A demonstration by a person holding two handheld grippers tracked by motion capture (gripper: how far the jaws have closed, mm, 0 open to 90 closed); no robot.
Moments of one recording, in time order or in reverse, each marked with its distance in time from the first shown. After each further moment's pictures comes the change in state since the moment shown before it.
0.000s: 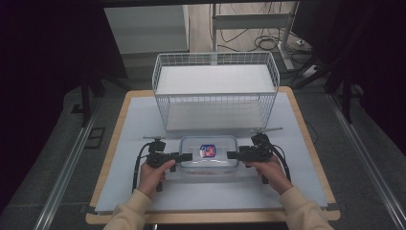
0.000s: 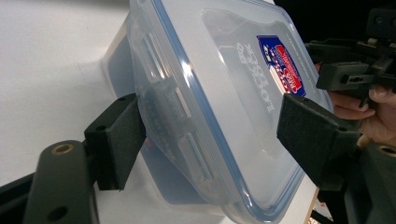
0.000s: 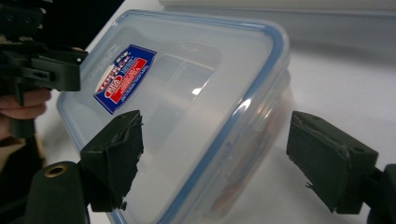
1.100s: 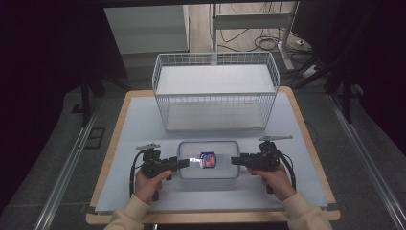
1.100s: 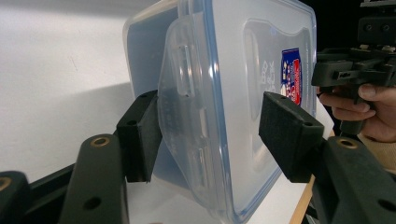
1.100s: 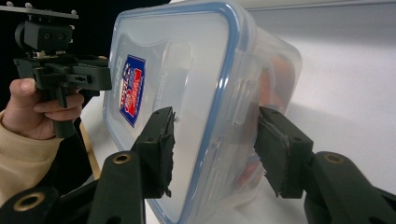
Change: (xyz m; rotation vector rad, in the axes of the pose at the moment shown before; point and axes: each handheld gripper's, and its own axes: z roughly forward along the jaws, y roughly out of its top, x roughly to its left) left arm -0.020 -0.026 -0.023 -0.083 0.018 0.084; right arm 0.010 -0.024 -0.025 -0.075 0.107 0.009
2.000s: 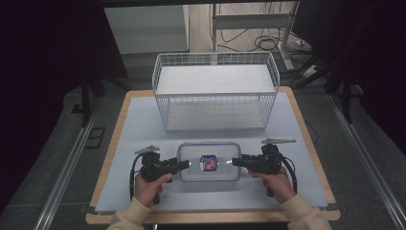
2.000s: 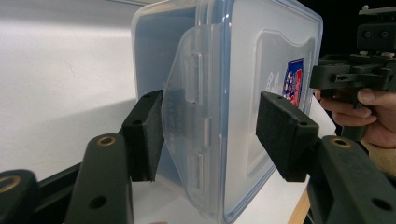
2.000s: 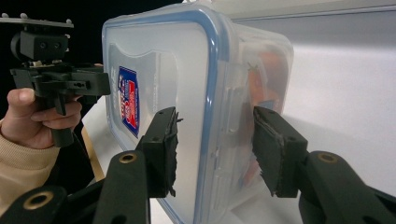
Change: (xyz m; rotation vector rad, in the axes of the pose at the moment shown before) left arm -0.012 -0.007 -0.006 -0.051 0.024 0.032; right arm 0.005 -0.007 -0.006 -0.048 -0.002 -0.008
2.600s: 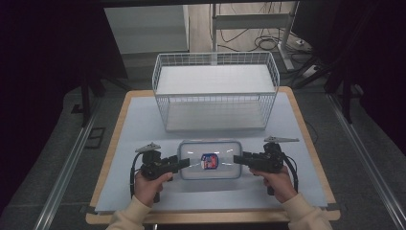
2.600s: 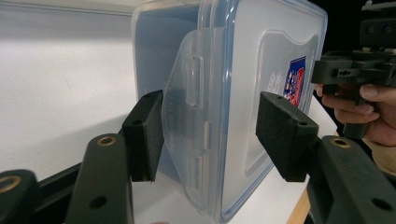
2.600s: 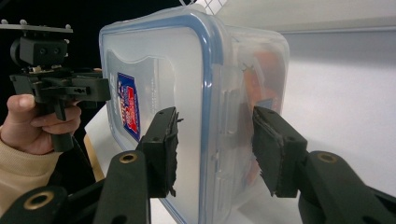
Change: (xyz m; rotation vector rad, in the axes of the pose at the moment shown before) left arm -0.009 0.009 -0.002 0.007 0.009 0.034; right arm 0.003 0.005 -0.006 -0.041 0.001 -0.014
